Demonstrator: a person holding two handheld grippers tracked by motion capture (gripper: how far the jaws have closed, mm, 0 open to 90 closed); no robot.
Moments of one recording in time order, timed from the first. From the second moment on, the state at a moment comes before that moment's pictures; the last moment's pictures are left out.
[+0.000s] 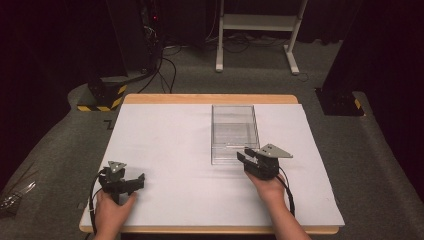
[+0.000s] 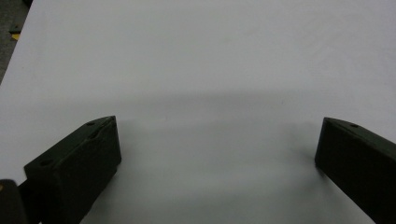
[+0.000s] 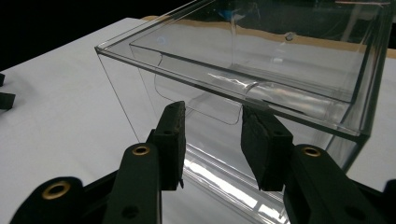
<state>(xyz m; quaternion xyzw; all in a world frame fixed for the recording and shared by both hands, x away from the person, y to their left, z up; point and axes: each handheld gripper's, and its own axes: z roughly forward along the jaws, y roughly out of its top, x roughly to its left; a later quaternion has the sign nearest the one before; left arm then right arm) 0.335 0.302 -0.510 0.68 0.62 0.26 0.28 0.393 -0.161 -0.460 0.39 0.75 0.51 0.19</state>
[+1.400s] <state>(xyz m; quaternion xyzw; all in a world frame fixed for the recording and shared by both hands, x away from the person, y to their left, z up) 0.335 0.302 -0.511 0.68 0.62 0.26 0.28 0.411 -0.180 -0.469 0.34 0.75 0.55 0.13</state>
